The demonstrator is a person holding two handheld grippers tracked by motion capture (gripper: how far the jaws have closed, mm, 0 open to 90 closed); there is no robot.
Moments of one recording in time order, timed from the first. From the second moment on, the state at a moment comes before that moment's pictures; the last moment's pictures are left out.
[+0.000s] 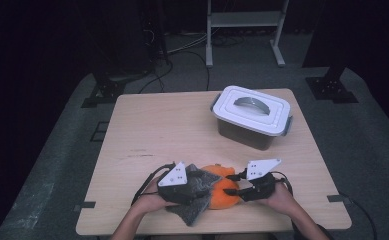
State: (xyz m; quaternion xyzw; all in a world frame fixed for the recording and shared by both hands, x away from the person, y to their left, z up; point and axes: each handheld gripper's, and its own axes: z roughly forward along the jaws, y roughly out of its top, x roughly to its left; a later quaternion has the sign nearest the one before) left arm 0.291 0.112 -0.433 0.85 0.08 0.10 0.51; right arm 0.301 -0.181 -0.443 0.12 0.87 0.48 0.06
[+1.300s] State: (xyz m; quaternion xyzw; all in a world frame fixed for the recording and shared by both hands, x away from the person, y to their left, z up) left arm 0.293 0.127 -0.422 0.82 0.06 0.07 0.56; right arm 0.306 -0.175 -0.437 0.17 0.85 0.49 0.05
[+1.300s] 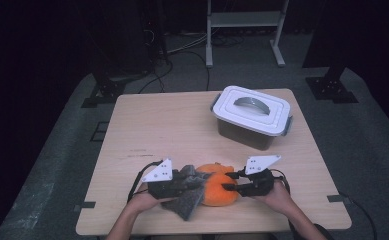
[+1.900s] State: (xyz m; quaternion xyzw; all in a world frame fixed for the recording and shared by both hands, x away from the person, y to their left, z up) left arm 0.295 0.126 -0.422 0.83 0.06 0.08 0.55; right arm 0.312 -0.170 -0.434 0.15 0.85 0.50 0.04
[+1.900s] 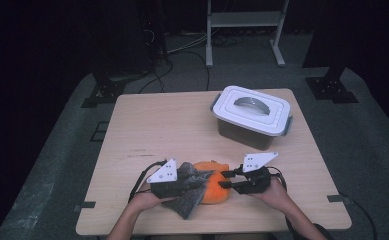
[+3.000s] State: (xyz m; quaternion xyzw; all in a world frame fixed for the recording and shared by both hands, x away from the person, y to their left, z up) left arm 0.304 0.142 -0.418 0.83 0.10 0.12 0.53; right arm 0.300 -0.154 -0.440 0.09 0.87 0.47 0.08
